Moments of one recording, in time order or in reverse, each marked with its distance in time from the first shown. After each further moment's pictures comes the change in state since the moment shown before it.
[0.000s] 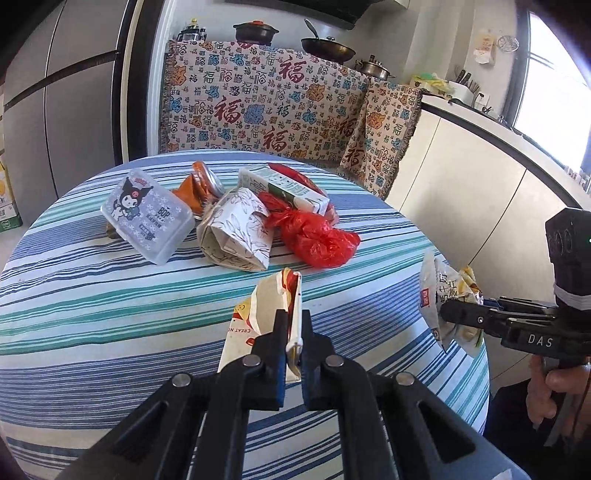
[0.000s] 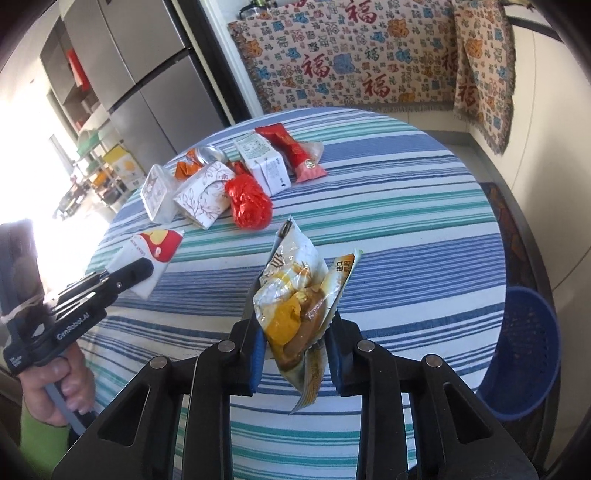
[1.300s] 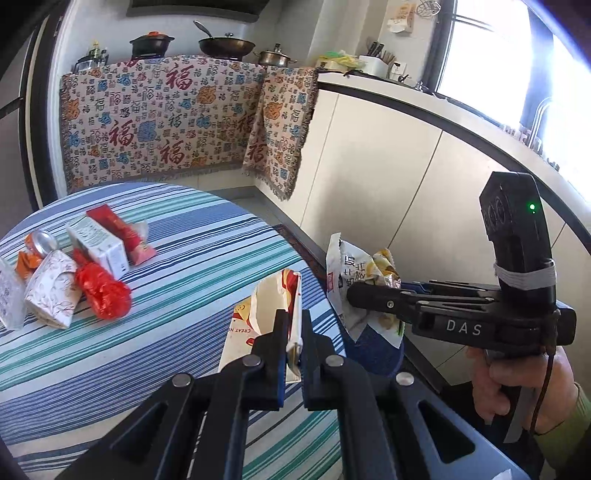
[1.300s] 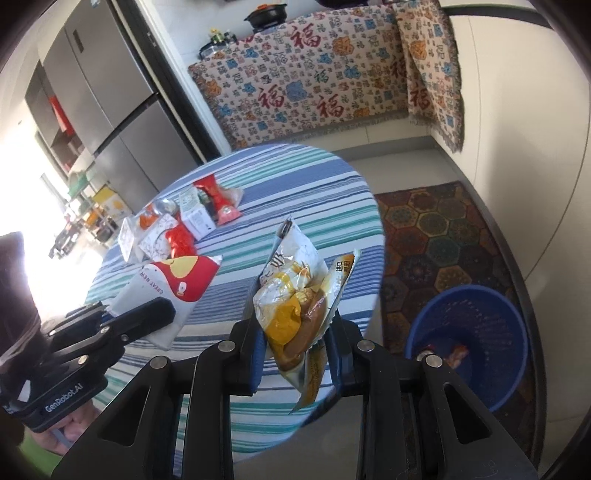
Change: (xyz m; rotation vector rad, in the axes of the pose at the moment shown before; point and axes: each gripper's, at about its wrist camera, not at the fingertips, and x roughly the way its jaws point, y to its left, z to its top) left arm 0.031 -0.186 0.032 0.177 0.024 -0.220; right arm -0.080 -0.117 0.001 0.120 -0.089 -0.028
